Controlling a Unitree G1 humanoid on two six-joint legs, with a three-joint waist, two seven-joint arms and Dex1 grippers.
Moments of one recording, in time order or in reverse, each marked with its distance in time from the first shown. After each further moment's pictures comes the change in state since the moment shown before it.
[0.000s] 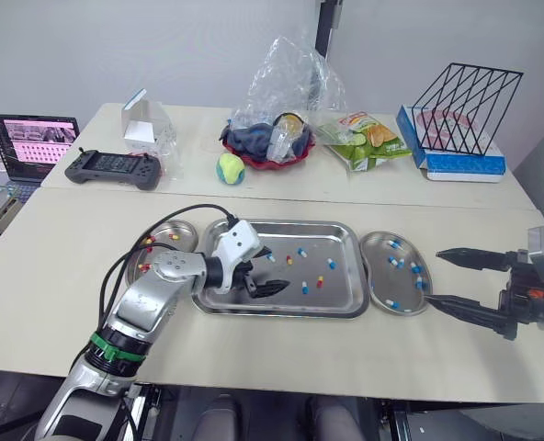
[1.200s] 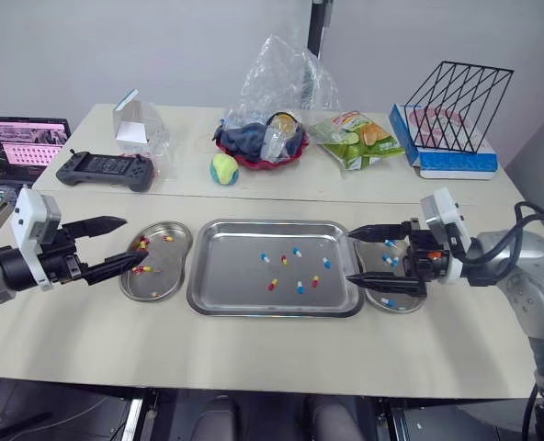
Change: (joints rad) left arm 0.379 0.460 0.757 0.095 -0.319 -0.147 -0.388; right arm -0.559 0.143 0.529 0.205 -0.074 -0.049 0.063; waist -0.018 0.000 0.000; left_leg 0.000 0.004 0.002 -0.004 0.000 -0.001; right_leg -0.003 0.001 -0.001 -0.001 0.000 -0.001
